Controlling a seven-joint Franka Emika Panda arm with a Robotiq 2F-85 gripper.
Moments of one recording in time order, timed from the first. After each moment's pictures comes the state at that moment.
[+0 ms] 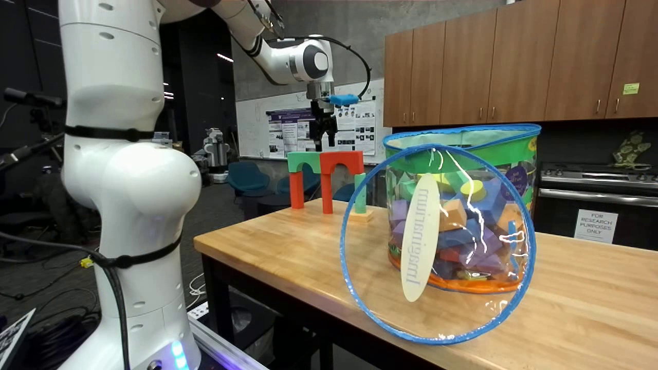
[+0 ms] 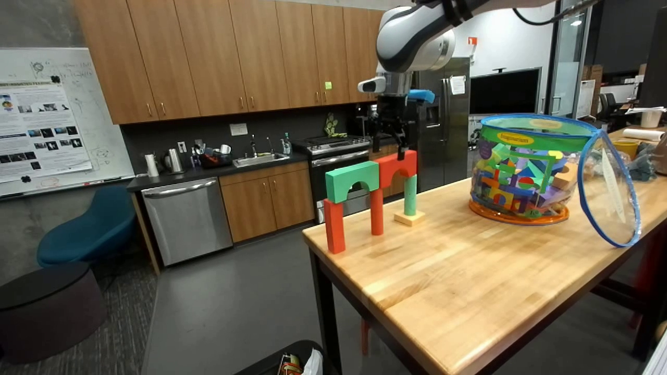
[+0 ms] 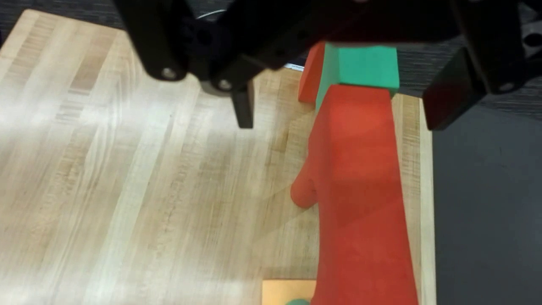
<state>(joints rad) 0.05 0.04 0.02 -1.83 0.00 2.05 -1.58</state>
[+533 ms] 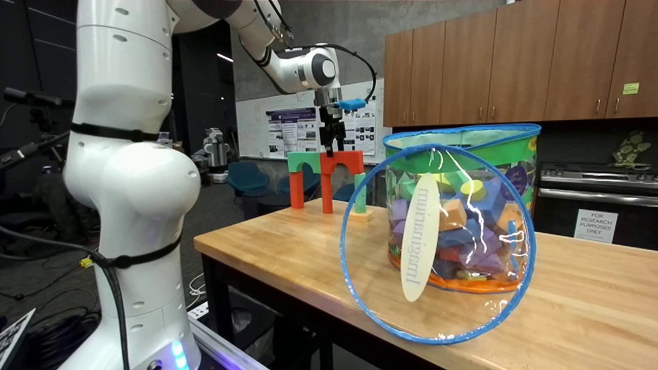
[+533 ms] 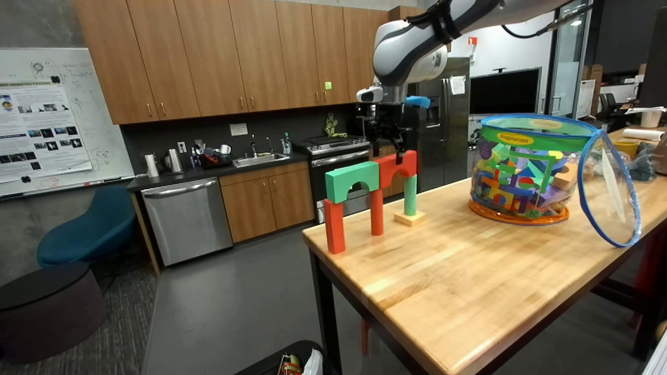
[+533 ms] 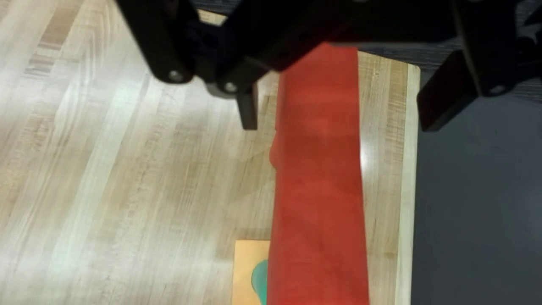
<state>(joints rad) 0.03 0.12 0.02 -1.78 -0.06 2.08 -1.58</state>
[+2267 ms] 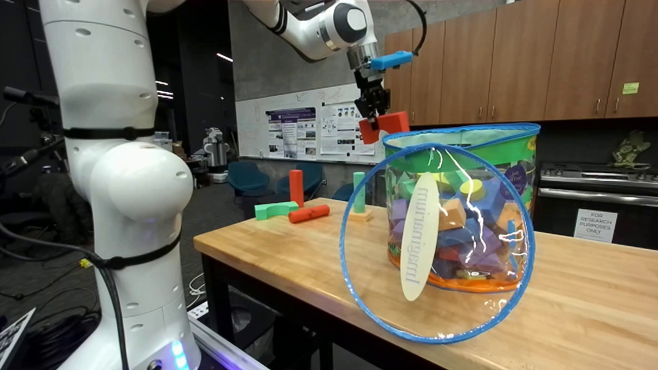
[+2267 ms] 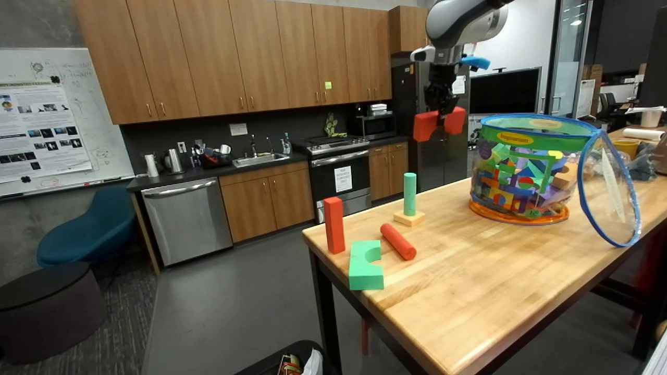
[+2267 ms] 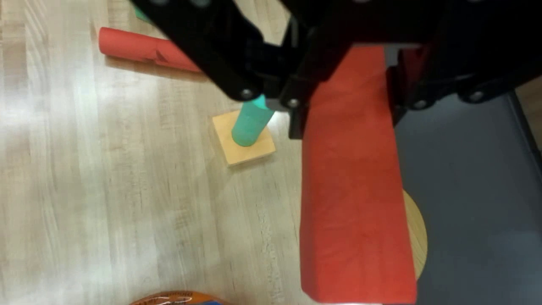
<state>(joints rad) -0.10 -0.05 -0.11 -1.80 -0.11 2.07 -1.43</state>
